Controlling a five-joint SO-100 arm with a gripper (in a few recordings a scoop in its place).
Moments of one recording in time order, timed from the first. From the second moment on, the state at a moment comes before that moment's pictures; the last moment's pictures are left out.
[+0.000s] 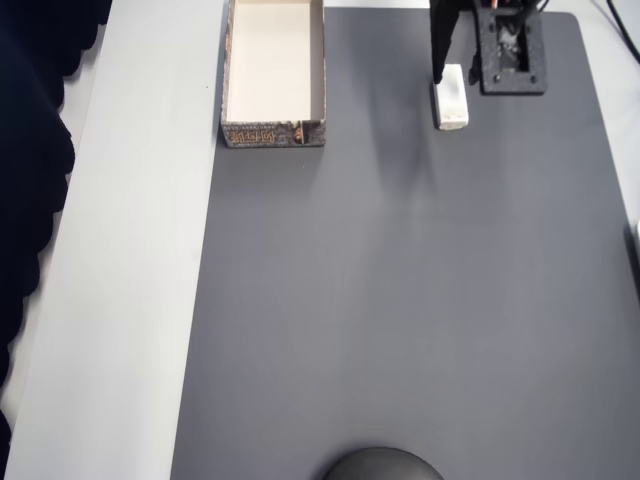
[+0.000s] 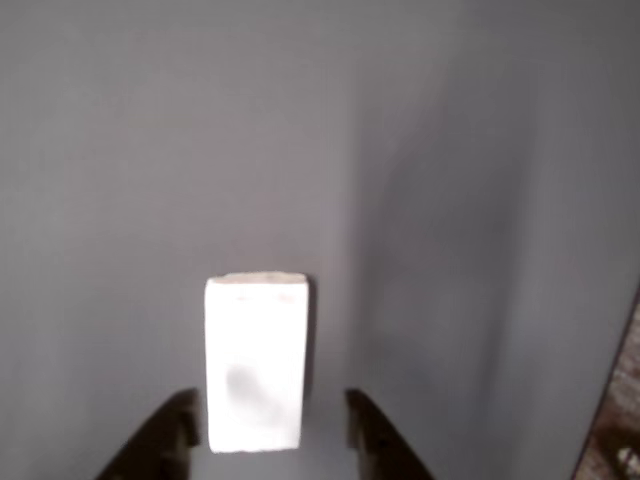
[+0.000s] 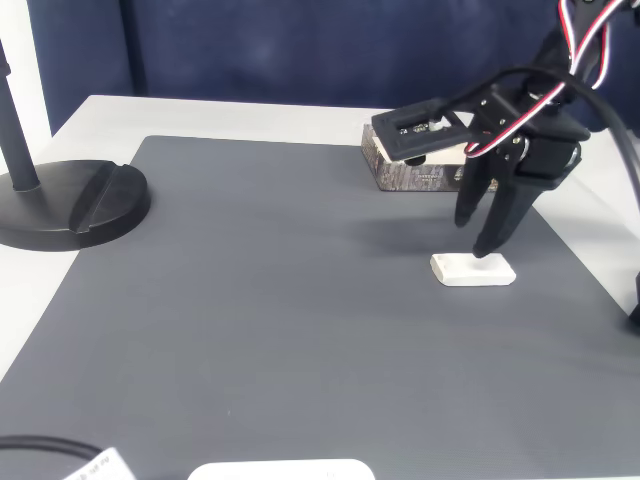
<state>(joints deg) 36.8 114.8 129.2 69.5 39.7</state>
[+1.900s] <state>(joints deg) 37.8 108.3 132.2 61.8 43.9</state>
